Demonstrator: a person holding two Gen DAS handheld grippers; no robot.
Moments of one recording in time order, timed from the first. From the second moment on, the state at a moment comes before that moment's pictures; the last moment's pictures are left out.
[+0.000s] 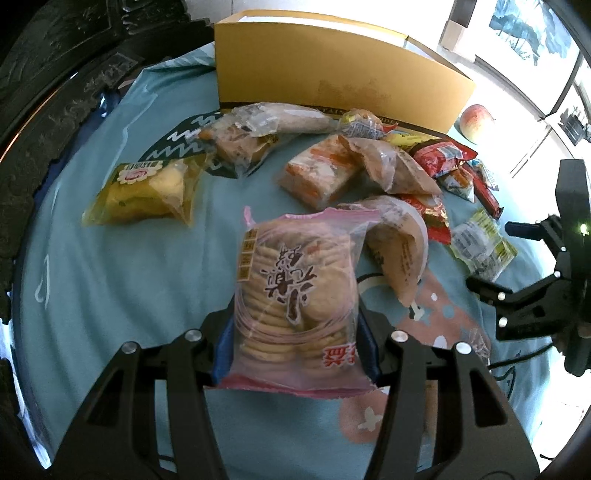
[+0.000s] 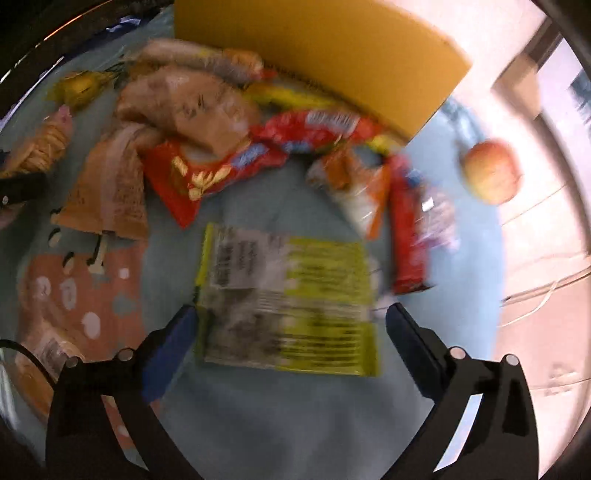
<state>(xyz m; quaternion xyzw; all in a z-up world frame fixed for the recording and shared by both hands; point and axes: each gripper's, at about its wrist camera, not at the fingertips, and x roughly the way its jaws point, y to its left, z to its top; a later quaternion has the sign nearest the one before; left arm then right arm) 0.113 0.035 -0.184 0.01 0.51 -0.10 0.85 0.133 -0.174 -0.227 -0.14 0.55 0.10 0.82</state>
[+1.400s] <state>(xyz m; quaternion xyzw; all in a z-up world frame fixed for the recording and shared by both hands) 0.159 0.023 -0.021 -0.02 0.38 -0.11 0.92 0.136 -0.218 -0.017 -0.02 0.37 0.13 0.92</state>
